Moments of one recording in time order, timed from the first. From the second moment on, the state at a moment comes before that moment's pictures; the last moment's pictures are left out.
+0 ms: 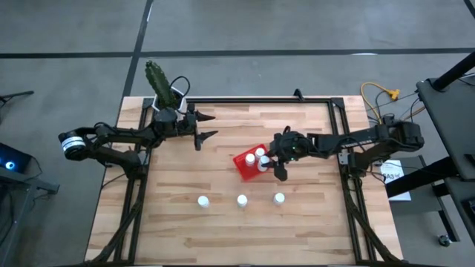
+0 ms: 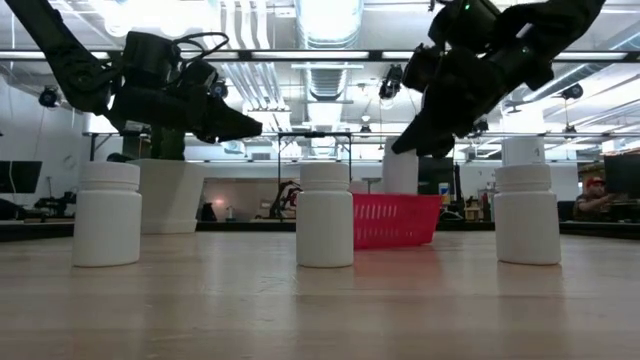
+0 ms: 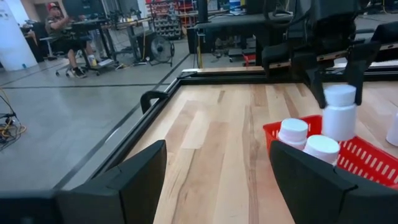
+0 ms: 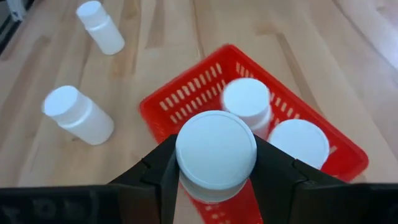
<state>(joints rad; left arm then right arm) 0.56 1.24 0.35 0.80 0.33 0.16 -0.10 1.37 0.63 0.10 -0.14 0.16</state>
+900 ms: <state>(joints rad) 0.56 1.24 0.35 0.80 0.33 0.16 -0.14 1.42 0.63 0.07 -0.14 0.15</state>
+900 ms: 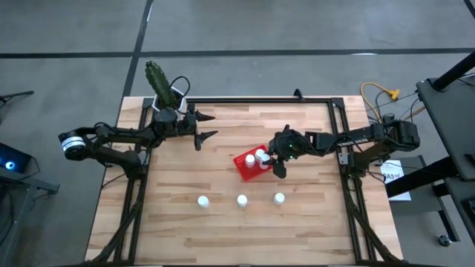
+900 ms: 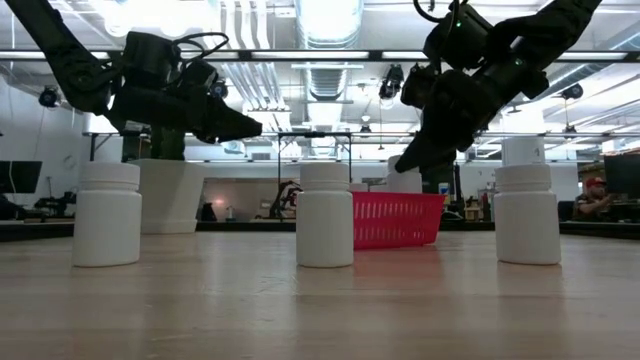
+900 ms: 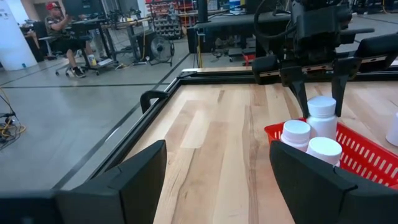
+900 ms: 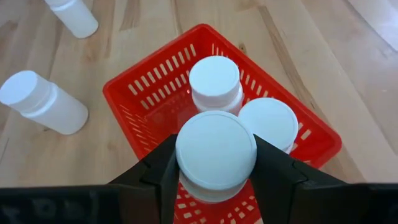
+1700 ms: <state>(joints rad) 0.56 1.24 0.35 0.80 0.33 0.16 -0.15 1.49 0.63 0.07 -0.13 0.10</state>
